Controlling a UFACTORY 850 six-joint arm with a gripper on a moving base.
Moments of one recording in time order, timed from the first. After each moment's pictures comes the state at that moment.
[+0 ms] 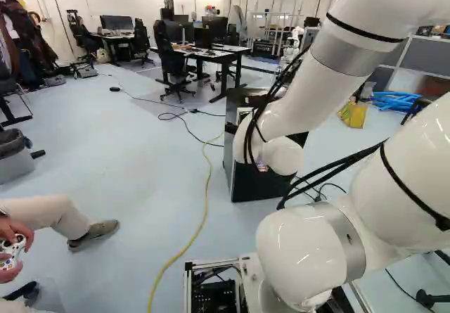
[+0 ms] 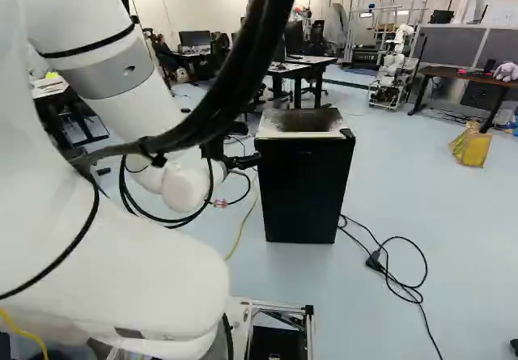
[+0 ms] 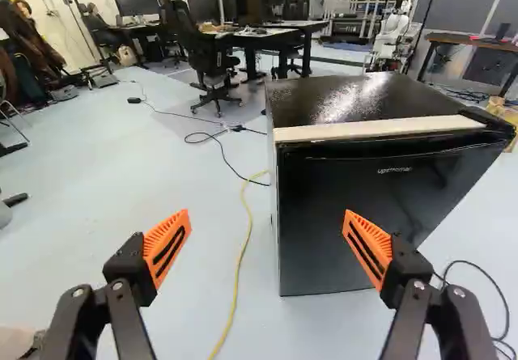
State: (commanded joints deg) arm 5.2 12.0 -8.4 9.3 50.0 0.0
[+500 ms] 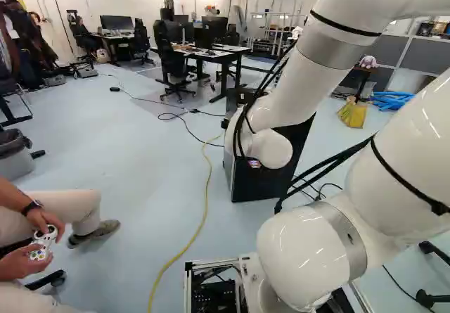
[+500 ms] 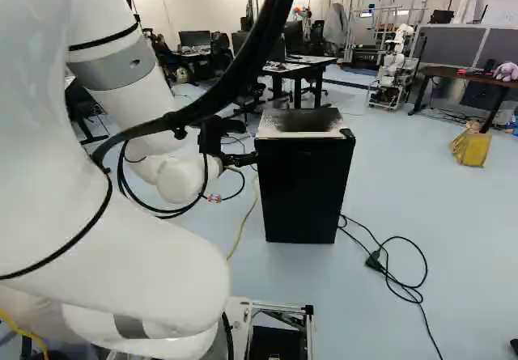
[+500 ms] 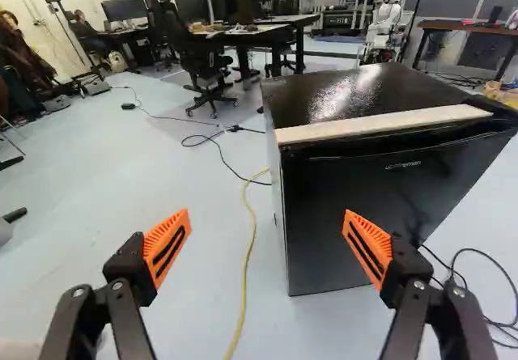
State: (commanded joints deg) arm 9.6 8.7 -11.5 16.7 50.0 0.0
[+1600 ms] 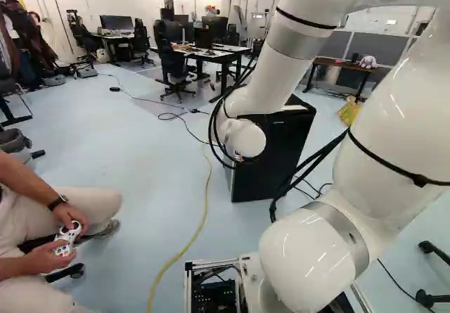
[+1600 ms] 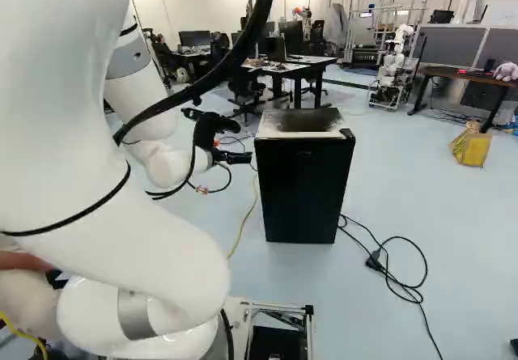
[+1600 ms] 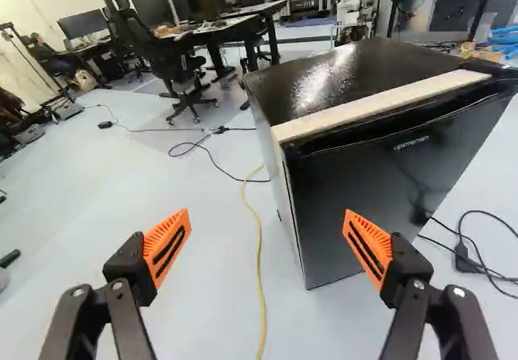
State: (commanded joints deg) arm 18.1 1.2 -18.6 34.6 50.2 0.0
